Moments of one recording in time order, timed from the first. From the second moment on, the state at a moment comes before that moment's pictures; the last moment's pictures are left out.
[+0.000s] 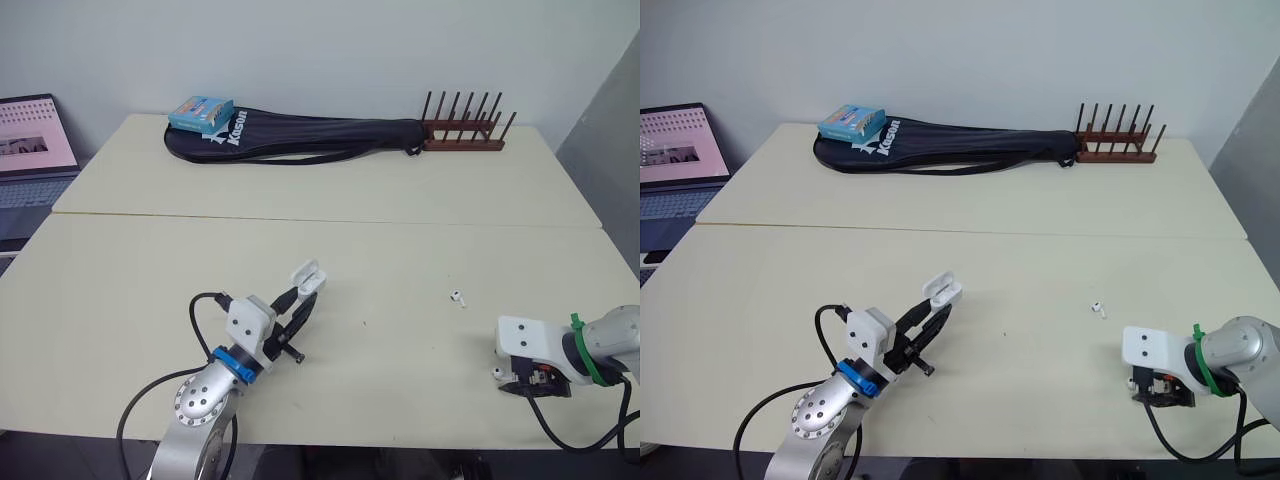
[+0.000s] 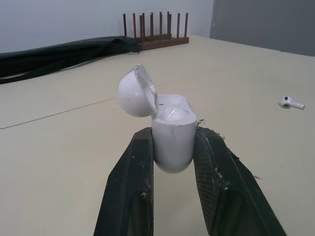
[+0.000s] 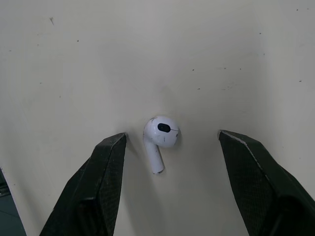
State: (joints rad) left arm 0.17 0.28 -0.08 -0.39 -0.22 0.02 -0.49; right arm 0.02 -1.28 0.11 -0.50 0.12 0.62 1.12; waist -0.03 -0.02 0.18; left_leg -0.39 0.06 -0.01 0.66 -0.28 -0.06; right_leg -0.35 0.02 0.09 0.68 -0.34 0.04
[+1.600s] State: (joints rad) left arm -0.03 0.20 -0.14 -0.30 -0.22 -0.01 -0.51; right arm -0.41 -0.25 0.05 -0.54 0.66 0.79 0.61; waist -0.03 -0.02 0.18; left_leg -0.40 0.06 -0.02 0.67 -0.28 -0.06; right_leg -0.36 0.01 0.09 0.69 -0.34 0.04
